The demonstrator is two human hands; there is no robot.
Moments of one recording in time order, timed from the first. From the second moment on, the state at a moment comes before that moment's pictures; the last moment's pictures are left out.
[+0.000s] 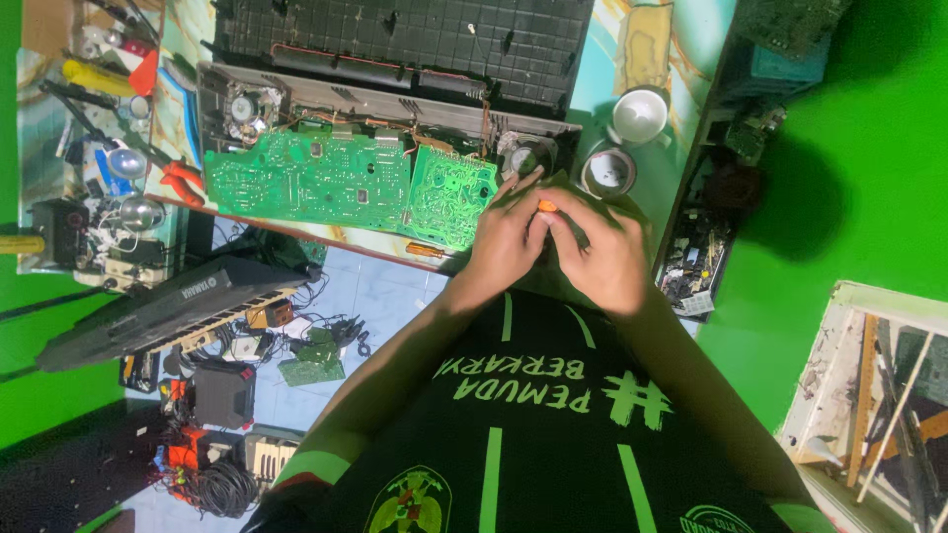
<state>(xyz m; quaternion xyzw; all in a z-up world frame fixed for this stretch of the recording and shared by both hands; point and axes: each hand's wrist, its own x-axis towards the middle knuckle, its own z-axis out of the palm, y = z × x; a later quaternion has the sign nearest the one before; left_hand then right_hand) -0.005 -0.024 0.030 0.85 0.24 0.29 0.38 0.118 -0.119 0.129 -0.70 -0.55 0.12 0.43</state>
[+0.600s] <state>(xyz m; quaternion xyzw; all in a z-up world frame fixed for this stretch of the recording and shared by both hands) -0.002 -0.031 0.039 0.81 0.24 0.31 0.43 0.113 -0.126 0.121 -0.71 -0.53 0.10 0.44</state>
